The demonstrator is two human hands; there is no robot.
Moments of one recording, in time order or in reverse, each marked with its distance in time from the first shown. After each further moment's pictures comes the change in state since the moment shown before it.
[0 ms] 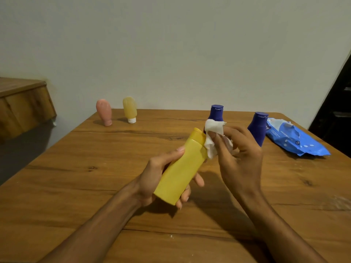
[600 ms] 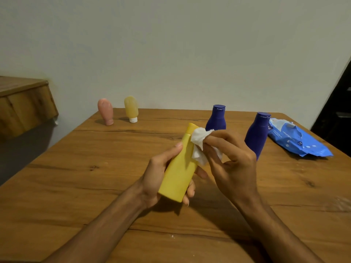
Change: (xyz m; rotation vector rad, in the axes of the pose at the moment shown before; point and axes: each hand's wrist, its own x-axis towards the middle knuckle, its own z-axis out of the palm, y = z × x) left_hand 0.003 -0.002 0.005 -0.048 0.113 0.034; right_hand -0.006 0.004 0.005 -0.096 -0.119 -0.265
